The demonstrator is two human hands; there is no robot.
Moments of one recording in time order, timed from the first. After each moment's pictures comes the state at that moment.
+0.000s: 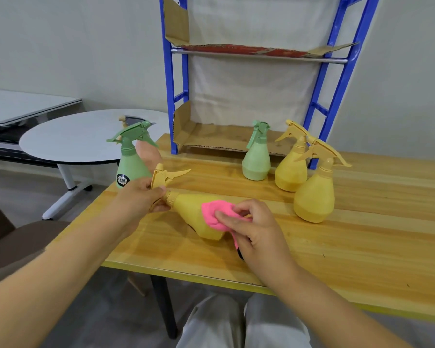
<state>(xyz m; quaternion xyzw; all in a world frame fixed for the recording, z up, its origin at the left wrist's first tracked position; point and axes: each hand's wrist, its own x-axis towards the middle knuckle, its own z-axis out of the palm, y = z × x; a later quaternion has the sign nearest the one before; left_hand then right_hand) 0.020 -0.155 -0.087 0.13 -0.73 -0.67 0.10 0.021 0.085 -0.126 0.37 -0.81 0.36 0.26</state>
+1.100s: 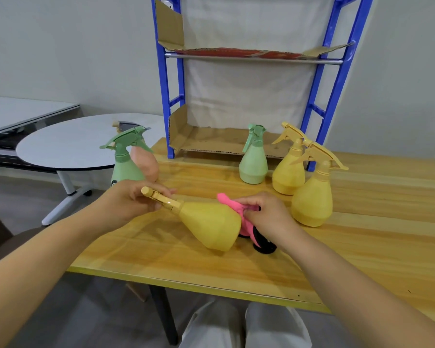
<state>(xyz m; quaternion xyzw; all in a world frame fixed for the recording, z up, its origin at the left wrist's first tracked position) 0.029 -0.178 -0.069 -0.11 -0.85 -0.52 0.05 -0.026 0.095 -0.084 0.17 -0.89 0.42 -0.03</state>
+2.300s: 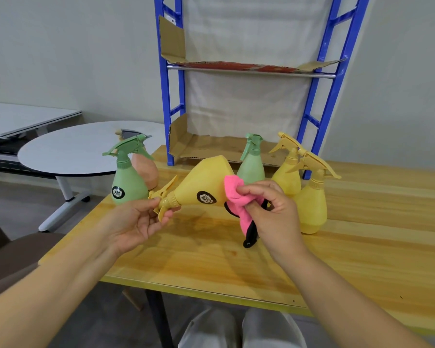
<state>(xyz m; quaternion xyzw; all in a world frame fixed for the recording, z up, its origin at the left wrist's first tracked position) 0.038 -0.144 -0.069 0.16 -0.45 -0.88 -0.07 0.008 0.092 -0.067 0.21 -0.69 0.68 0.14</state>
